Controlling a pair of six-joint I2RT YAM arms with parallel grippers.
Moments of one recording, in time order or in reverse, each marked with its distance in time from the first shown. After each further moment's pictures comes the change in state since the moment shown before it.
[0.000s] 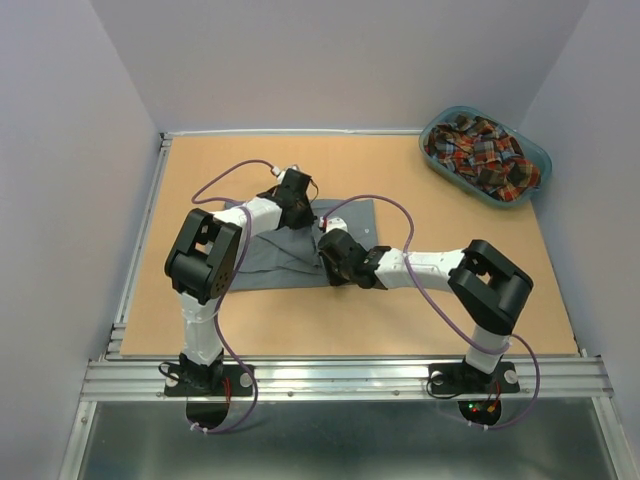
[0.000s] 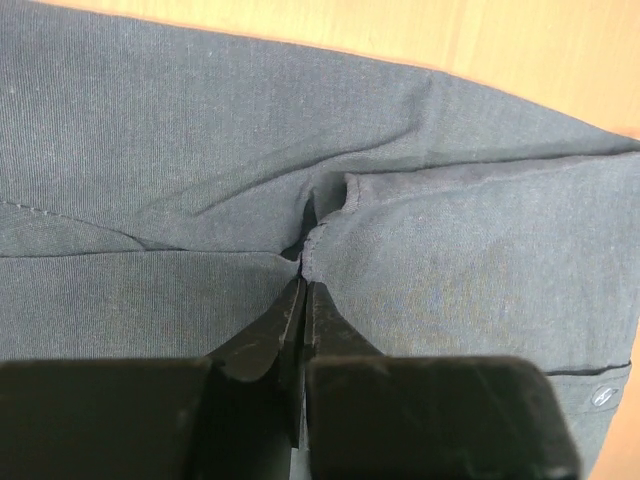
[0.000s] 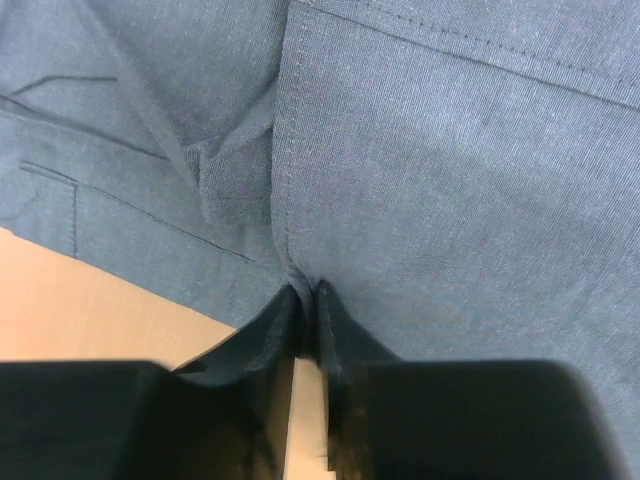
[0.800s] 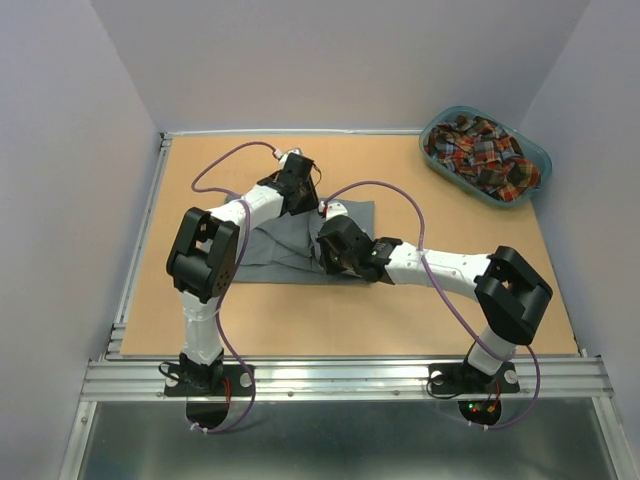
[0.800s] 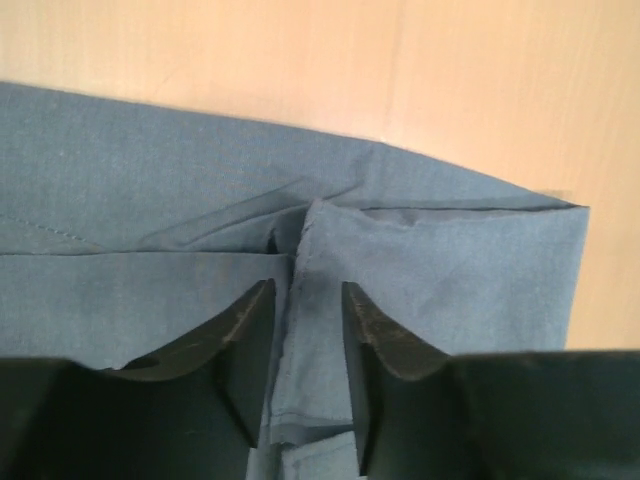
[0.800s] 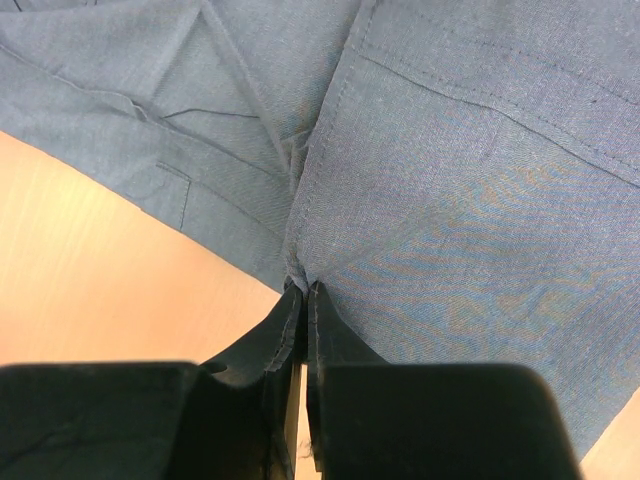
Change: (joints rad) left arm 0.001 0.015 0.171 -0.100 -0.050 0.068; right arm 0.000 -0.111 0.063 -0.037 -0.031 0.003
